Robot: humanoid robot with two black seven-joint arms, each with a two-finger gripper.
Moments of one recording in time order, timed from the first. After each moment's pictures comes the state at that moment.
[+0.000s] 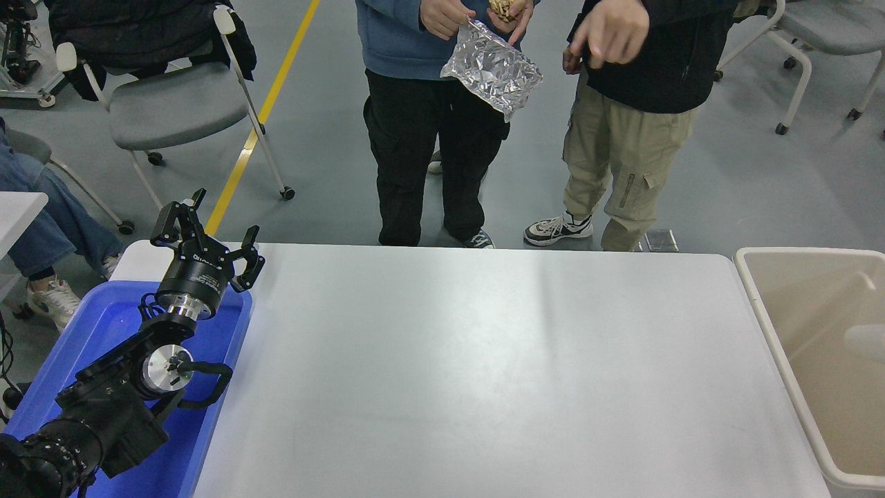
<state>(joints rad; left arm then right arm) -0.62 0.29 -0.79 -0.43 0.08 -0.50 -0.60 0.60 -0.49 -0.15 0.00 -0.11 -0.02 0.22</state>
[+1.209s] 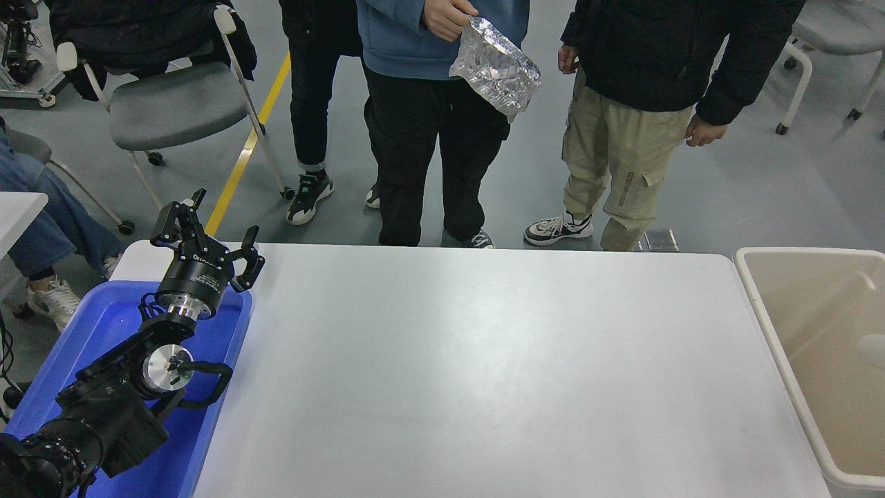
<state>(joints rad) -0.62 0.29 -0.79 -0.43 0.08 -0.50 -0.60 0.57 -0.48 0.00 -0.01 -0.11 -0.06 0.22</state>
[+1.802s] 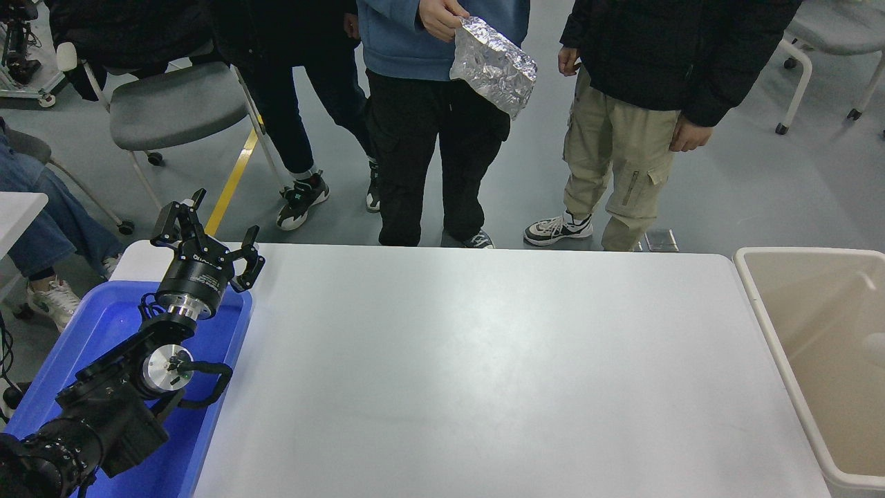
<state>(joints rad) -0.62 0.29 -0.79 -0.43 0.08 -0.50 -0.60 0.57 -0.48 0.01 -0.01 -0.10 -0.07 0.22</state>
